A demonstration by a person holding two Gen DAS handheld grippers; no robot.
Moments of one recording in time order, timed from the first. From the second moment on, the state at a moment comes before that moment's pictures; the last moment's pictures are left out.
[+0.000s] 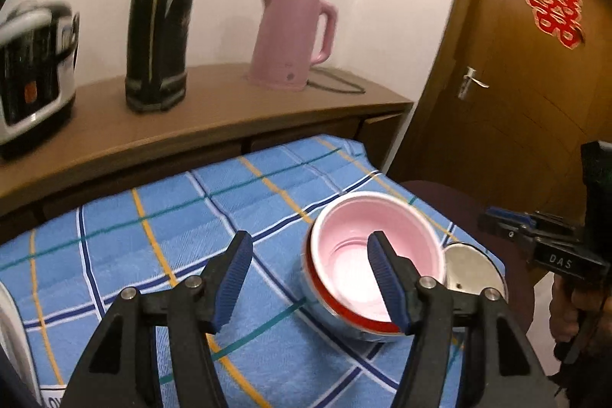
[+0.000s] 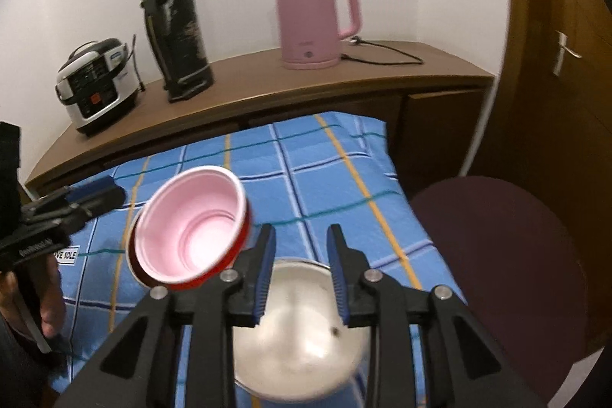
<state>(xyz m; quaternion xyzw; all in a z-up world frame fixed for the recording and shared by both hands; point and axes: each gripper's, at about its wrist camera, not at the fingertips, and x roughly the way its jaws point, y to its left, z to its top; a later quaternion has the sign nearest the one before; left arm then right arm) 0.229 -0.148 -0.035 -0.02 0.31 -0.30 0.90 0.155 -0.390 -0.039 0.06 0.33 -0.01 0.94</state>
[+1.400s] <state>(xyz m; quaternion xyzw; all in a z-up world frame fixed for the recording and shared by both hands) 0.164 -0.278 -0.074 0.03 0.39 -0.36 0.85 0.128 -0.429 -0.098 0.10 0.35 0.02 0.93</state>
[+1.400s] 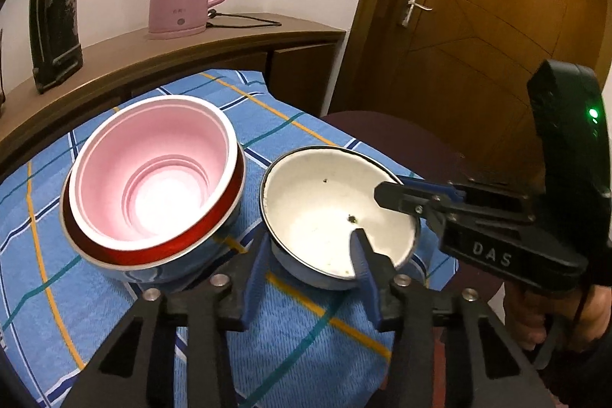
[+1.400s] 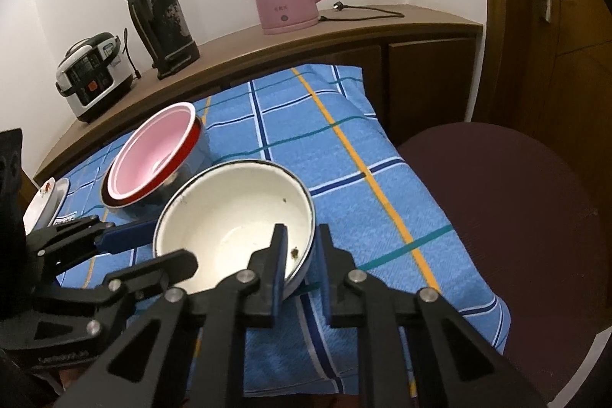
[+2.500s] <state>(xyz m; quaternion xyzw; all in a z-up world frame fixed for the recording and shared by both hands) 0.169 -0.222 -0.012 -0.02 0.32 -0.32 0.89 0.115 -0.383 -0.010 0.08 0.27 0.07 0.96</state>
